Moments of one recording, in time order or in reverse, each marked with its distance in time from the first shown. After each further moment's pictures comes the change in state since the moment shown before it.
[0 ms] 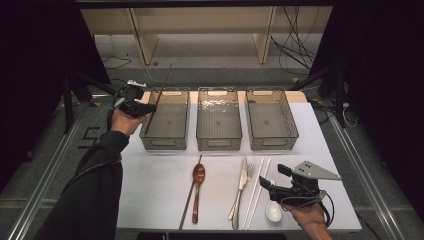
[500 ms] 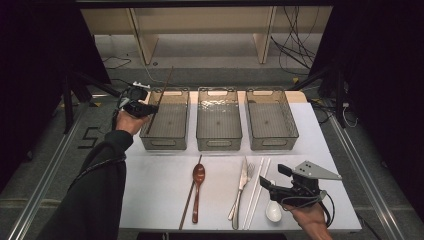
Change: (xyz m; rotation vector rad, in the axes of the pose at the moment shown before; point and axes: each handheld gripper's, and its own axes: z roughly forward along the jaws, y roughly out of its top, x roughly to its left) left arm 0.001 -0.004 0.015 0.015 0.032 0.001; right arm -0.001 0.000 0.000 0.002 0.003 0.003
